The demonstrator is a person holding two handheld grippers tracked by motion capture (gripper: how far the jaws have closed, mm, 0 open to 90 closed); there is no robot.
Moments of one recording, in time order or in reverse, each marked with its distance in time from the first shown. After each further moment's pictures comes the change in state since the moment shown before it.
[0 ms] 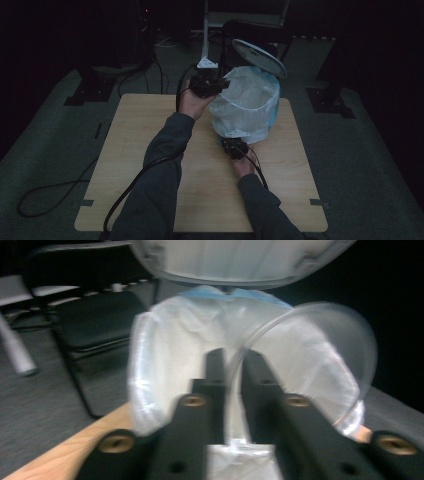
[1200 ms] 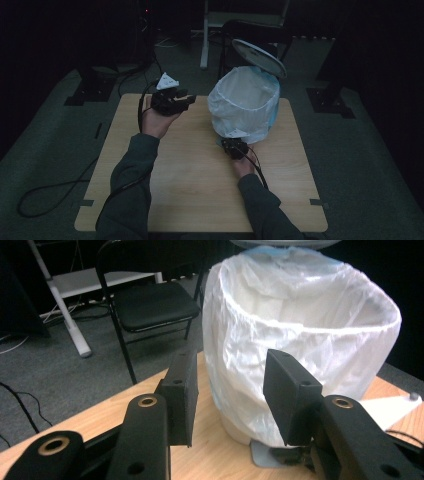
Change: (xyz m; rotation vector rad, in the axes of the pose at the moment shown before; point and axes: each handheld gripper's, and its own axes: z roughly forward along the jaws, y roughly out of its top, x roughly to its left) left arm 0.023 -0.068 -0.087 -0.019 0.171 -0.001; right arm 0.000 0.000 0.000 -0.002 -0.002 -0.003
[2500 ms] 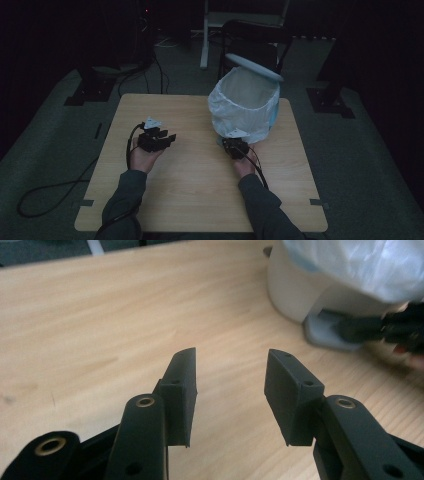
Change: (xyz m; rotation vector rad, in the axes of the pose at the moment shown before) left arm 0.028 -0.152 0.006 0.211 0.082 -0.181; right arm 0.002 0.003 -0.006 -0.006 -0.027 -0.015
